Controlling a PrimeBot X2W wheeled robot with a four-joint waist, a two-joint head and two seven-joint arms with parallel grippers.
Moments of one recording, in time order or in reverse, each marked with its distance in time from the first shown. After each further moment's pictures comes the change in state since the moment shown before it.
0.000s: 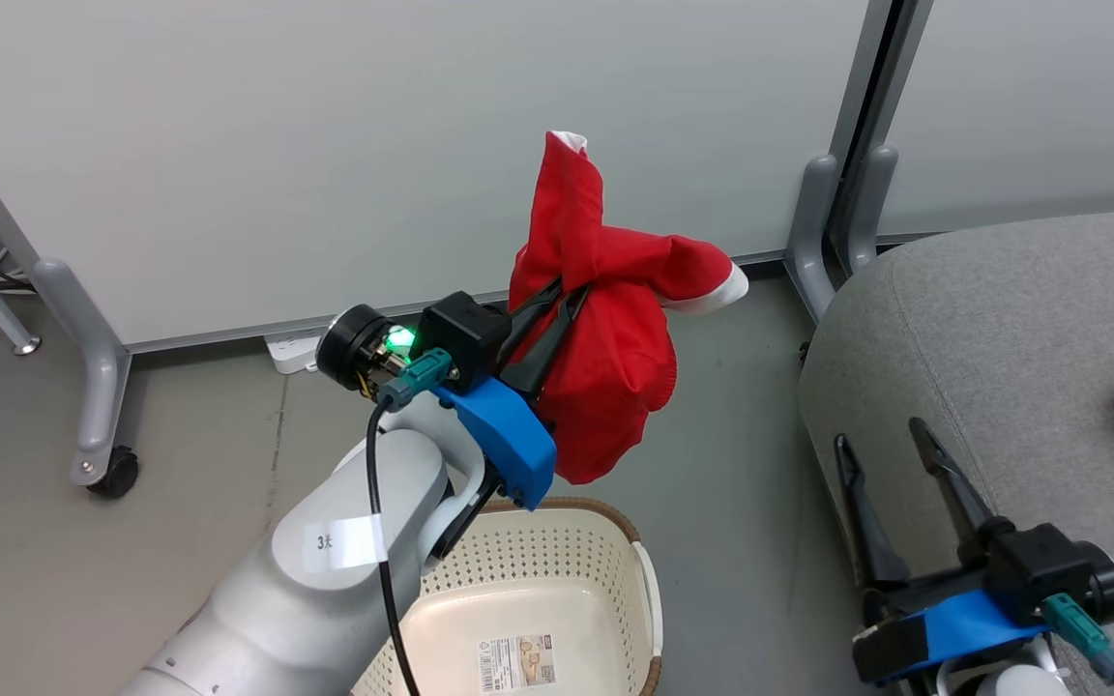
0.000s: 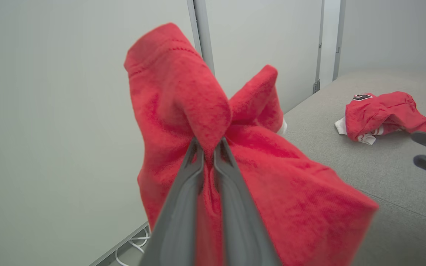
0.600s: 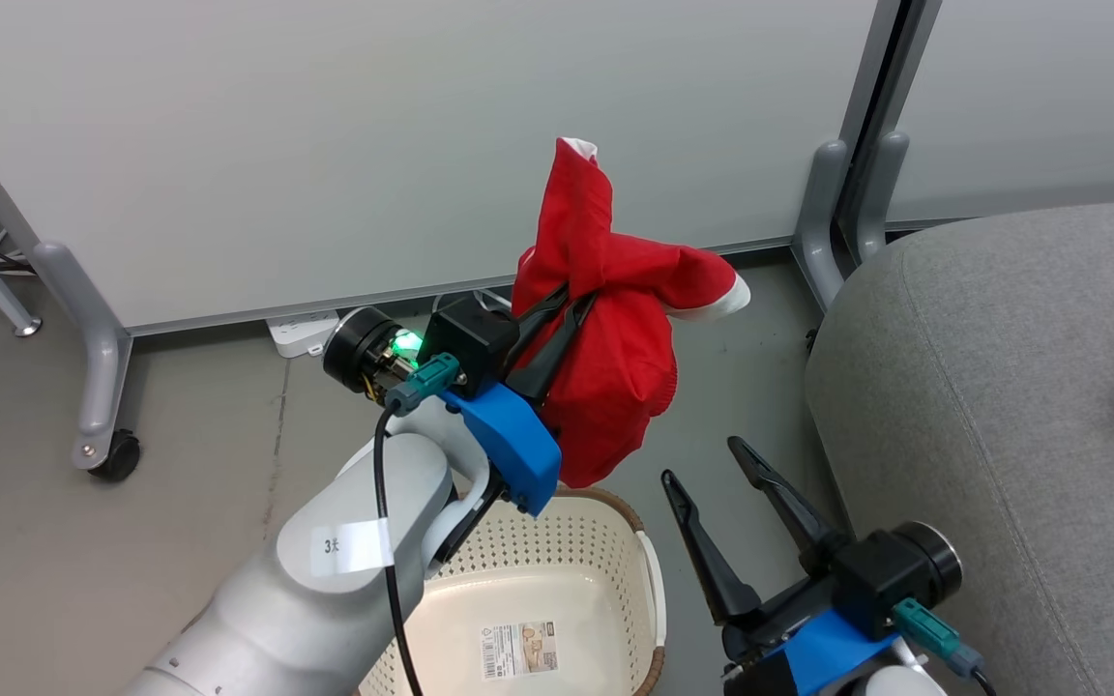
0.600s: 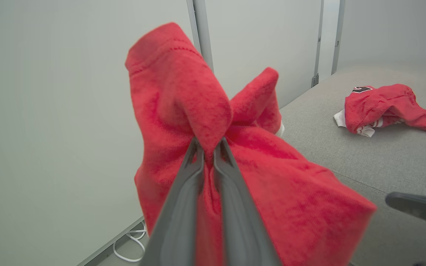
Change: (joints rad) left arm 0.001 0.001 -0.018 -0.004 -0.003 0.000 0.002; right arm -0.048 0.003 0.278 0.030 0.058 0.000 0.000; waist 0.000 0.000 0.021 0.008
